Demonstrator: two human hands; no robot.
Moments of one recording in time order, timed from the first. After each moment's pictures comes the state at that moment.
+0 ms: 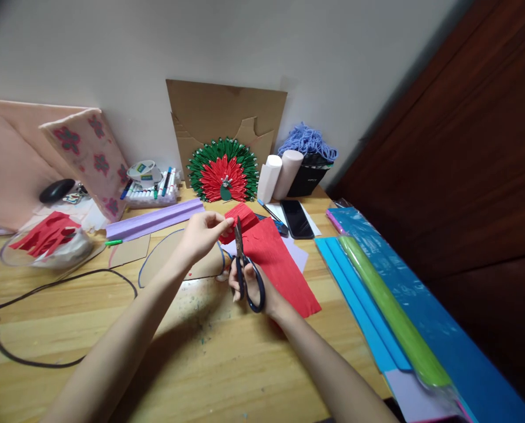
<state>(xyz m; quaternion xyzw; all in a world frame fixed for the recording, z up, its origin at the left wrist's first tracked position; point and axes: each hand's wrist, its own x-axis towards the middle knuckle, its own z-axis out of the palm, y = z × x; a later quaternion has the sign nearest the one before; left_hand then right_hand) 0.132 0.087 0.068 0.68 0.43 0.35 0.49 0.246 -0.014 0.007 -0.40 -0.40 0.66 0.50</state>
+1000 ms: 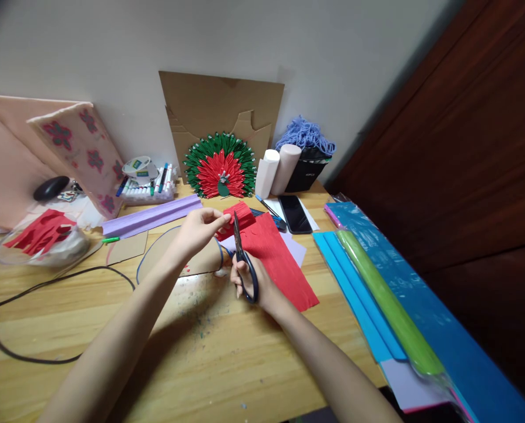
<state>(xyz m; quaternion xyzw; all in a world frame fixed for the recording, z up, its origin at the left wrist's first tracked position) 0.130 0.087 0.072 0.67 0.42 0.34 0.52 0.247 -0.013 0.000 -0.46 -0.44 0.59 0.50</state>
